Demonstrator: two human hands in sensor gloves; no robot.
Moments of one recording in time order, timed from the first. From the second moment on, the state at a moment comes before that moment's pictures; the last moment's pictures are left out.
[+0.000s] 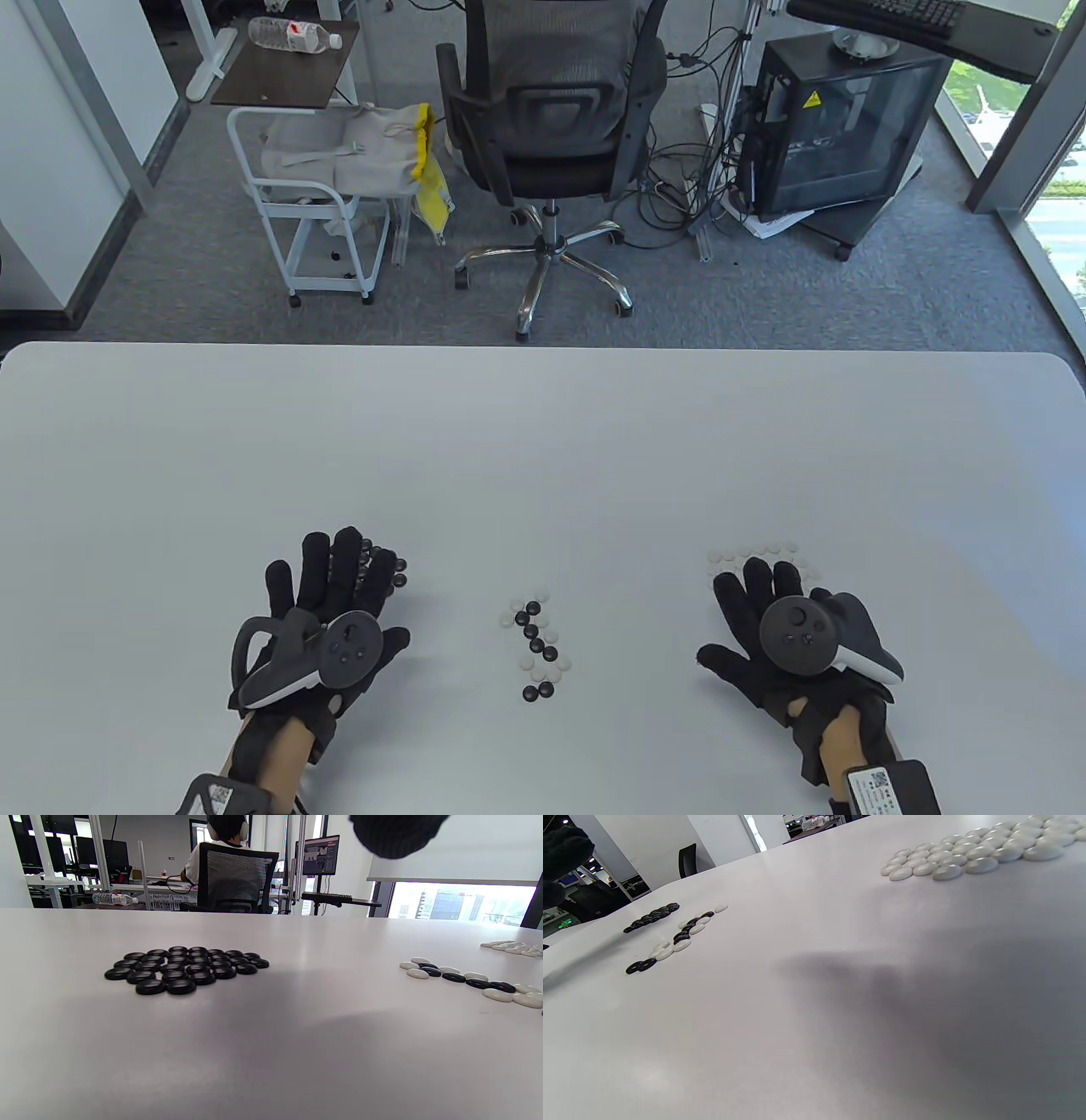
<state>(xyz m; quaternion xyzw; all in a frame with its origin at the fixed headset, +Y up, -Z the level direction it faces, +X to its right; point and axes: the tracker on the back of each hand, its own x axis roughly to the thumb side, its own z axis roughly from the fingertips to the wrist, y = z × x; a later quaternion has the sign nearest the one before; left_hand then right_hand) -0.244 -0.741 -0.269 -0.06 -0.16 0.01 0.98 0.234 -0.750 -0.274 0.22 0.17 0.95 0.17</state>
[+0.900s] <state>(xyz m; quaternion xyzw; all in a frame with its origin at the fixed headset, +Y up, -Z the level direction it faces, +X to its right) -0.254 -0.739 -0.268 -0.07 -0.16 0.04 0.98 0.103 -0.708 -0.375 0.25 0.30 0.91 0.15</state>
